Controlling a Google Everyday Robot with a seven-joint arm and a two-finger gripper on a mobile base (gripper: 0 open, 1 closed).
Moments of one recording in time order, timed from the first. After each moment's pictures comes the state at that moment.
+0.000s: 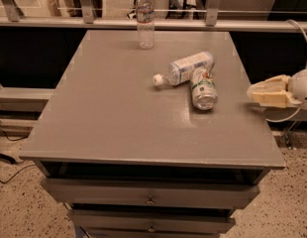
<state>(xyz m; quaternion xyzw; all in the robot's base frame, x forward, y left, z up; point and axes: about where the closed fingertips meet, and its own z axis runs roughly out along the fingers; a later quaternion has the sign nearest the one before) 0.556 -0.290 0.858 -0.47 0.70 0.26 0.47</state>
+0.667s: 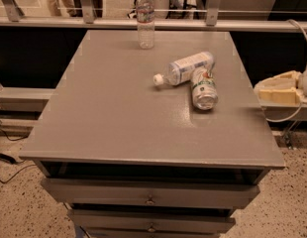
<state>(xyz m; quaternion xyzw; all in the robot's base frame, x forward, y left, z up) 0.539 -0.297 0.880 -0.47 0.70 0.24 0.48</state>
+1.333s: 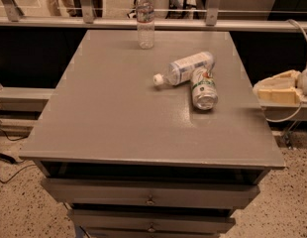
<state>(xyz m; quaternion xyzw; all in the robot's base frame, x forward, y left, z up) 0.540 -0.291 0.882 -0.47 0.70 0.24 0.48</state>
